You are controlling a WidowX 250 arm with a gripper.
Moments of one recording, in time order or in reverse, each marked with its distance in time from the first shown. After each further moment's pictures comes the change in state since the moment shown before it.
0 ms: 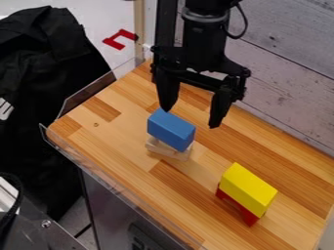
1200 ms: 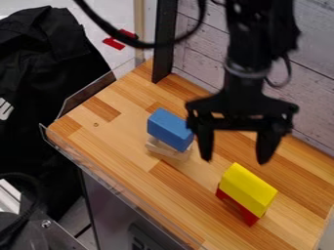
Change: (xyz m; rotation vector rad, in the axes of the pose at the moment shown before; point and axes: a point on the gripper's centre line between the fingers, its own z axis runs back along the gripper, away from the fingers) arm -0.014 -0.061 -0.027 -0.060 -0.099 0.470
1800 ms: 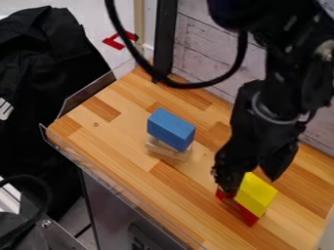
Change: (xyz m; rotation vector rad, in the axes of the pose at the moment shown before) arm -0.013 -0.014 -0.024 0.044 -0.098 0.499
